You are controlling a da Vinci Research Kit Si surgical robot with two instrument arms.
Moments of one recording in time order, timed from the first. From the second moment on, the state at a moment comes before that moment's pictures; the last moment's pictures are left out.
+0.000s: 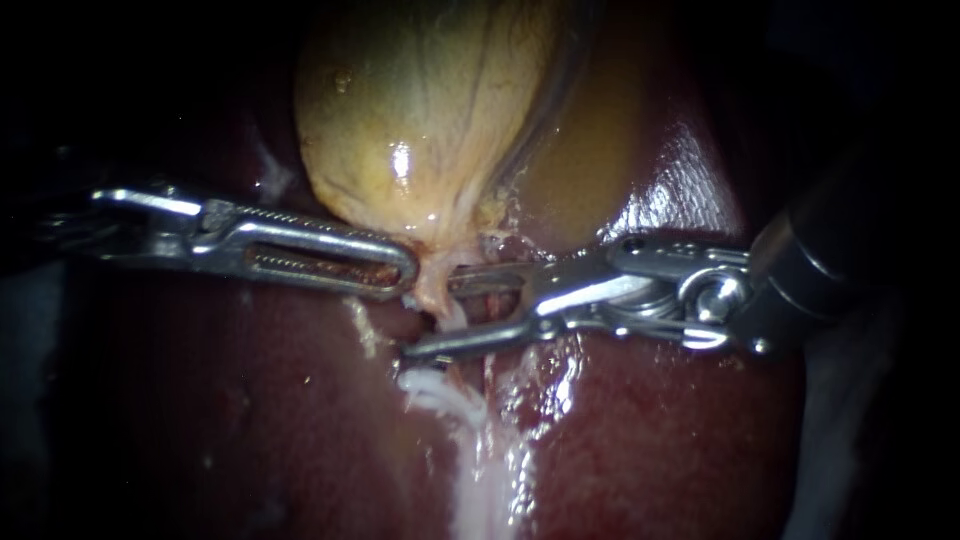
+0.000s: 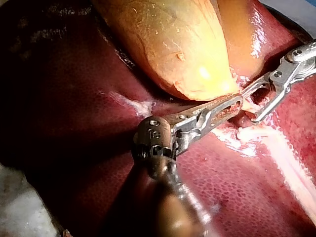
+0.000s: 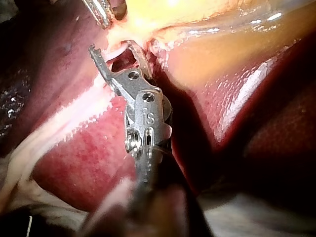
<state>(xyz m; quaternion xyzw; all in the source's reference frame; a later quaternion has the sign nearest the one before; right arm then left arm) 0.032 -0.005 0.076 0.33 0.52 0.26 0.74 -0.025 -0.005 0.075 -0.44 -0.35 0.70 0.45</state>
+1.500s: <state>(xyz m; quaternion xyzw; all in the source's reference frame) 0.021 -0.003 0.071 0.31 0.55 0.19 0.75 -0.026 -0.005 0.076 -0.44 -0.35 0.70 0.45</state>
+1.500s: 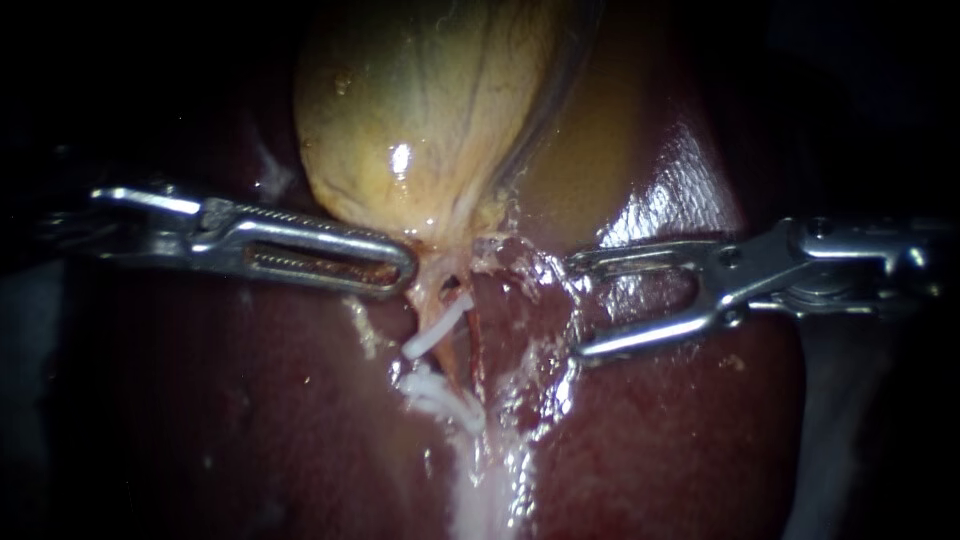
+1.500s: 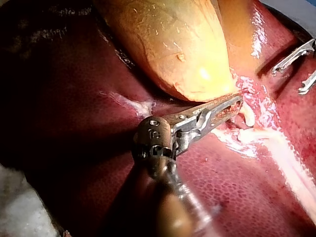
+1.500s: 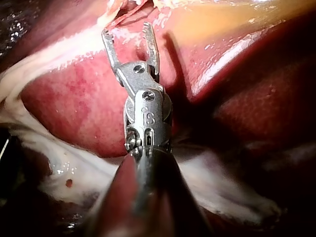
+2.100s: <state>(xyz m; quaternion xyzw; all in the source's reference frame) 0.021 -0.003 0.071 0.31 0.55 0.18 0.75 -0.028 -0.005 0.079 -0.44 -0.34 0.70 0.45</state>
